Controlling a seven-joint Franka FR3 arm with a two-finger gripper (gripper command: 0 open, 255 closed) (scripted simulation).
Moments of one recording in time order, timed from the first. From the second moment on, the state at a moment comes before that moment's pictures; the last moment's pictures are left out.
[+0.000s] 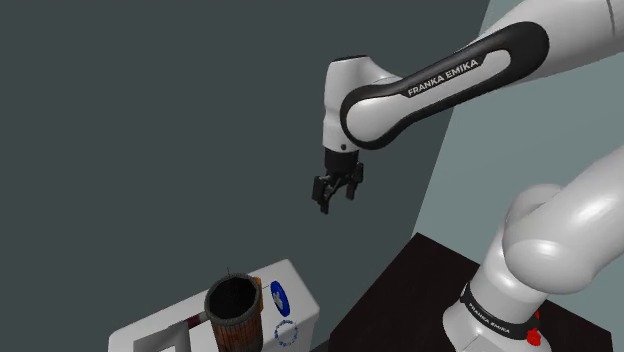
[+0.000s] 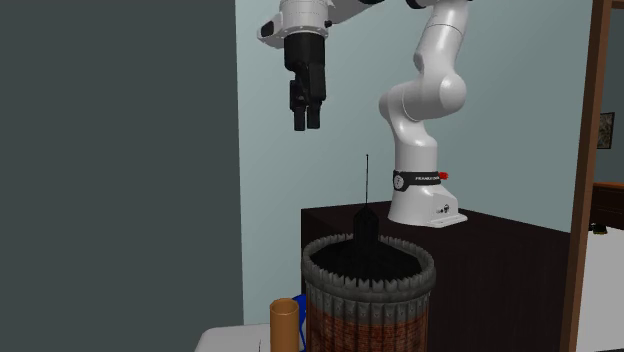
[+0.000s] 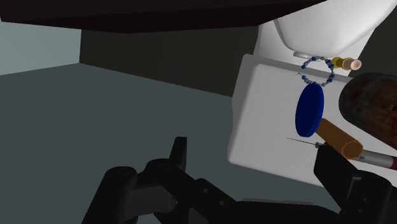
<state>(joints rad) 0.05 -0.44 0.22 -2.60 0.10 2.14 0.30</state>
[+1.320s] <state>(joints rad) 0.15 0.36 0.30 -2.36 -0.01 2.69 0.66</state>
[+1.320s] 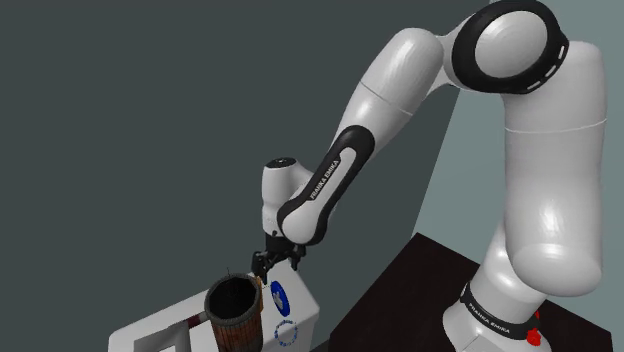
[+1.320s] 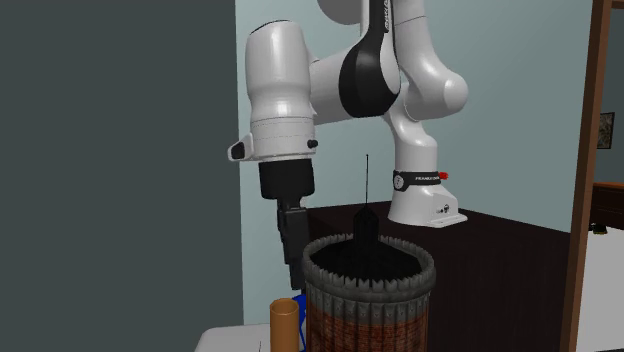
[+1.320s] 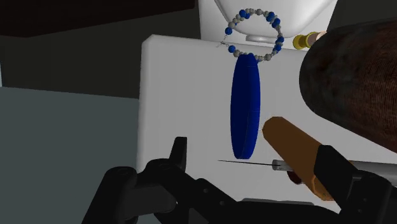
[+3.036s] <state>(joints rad) 0.18 0.46 0.28 -2.32 -0.03 2.75 0.69</state>
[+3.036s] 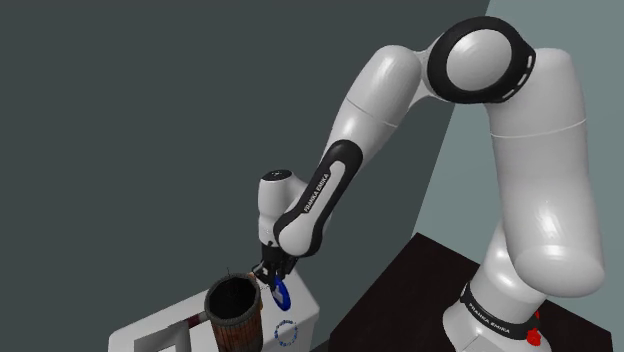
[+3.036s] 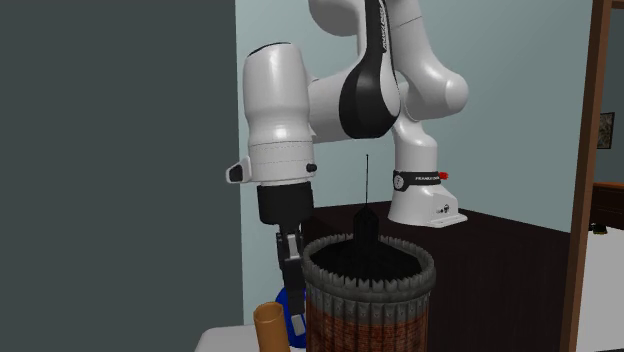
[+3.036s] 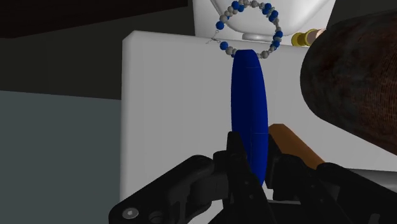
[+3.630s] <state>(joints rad) 0.15 0.34 0.32 -2.34 0.01 2.65 0.67</state>
